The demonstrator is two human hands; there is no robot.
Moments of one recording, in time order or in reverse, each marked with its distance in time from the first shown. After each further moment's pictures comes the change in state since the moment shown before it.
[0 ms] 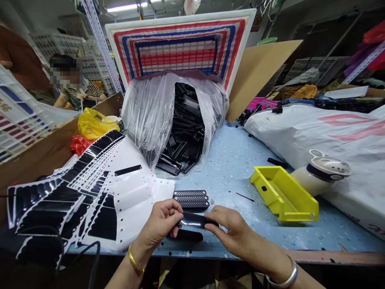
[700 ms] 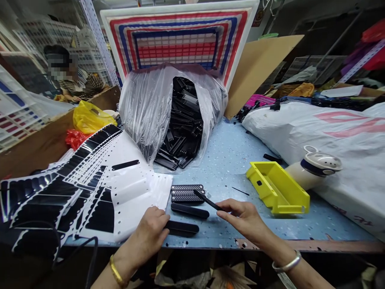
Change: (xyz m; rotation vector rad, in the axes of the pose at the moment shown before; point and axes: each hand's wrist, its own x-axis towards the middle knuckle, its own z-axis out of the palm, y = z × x) left_hand -0.033 -0.032 -0.035 1.217 -0.005 0.518; right_hand -0.021 0.034 -0.014 0.165 -0.019 0.526
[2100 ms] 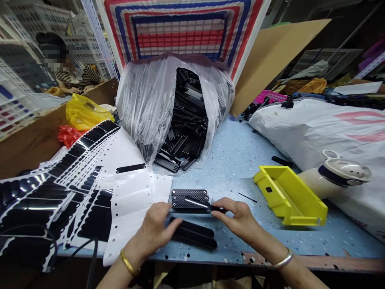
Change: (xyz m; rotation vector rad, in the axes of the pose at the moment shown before) left_hand 0.032 -0.018 0.031 -0.099 0.210 -0.043; right_hand 0.030 0.016 0.018 -0.038 -0.059 -0.084
